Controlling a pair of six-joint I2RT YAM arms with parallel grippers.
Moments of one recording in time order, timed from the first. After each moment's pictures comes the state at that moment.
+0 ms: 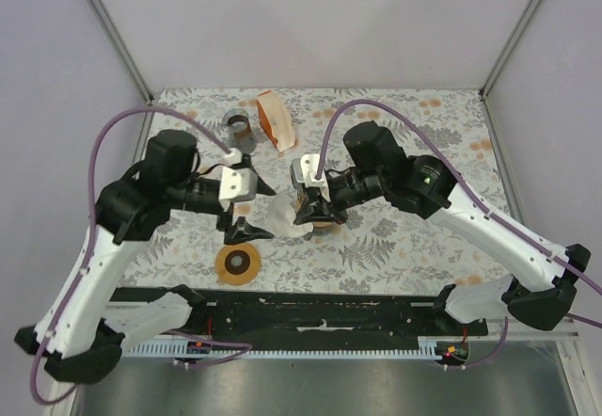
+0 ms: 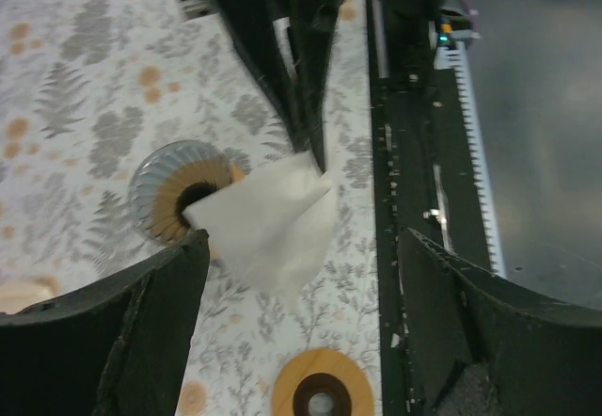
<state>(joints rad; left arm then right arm) -0.46 0.94 1.39 -1.00 0.92 0.65 0.93 1.32 1.51 -0.73 -0.72 -0.46</state>
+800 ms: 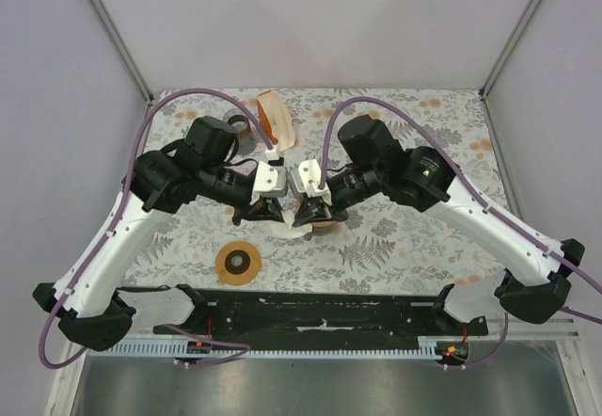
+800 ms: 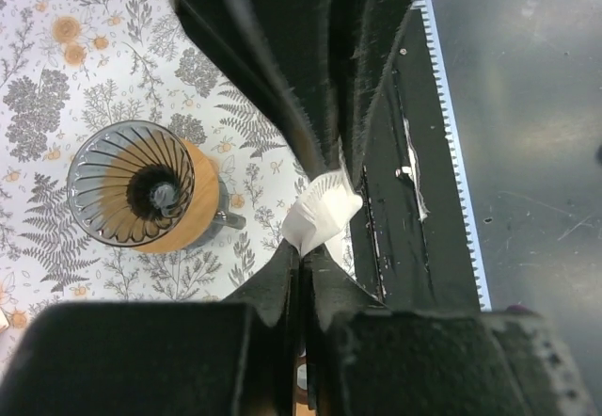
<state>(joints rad) -0.67 1.20 1.59 -1.22 0.81 0.73 0.94 1.39 1.66 -0.88 -0.80 -0.66</state>
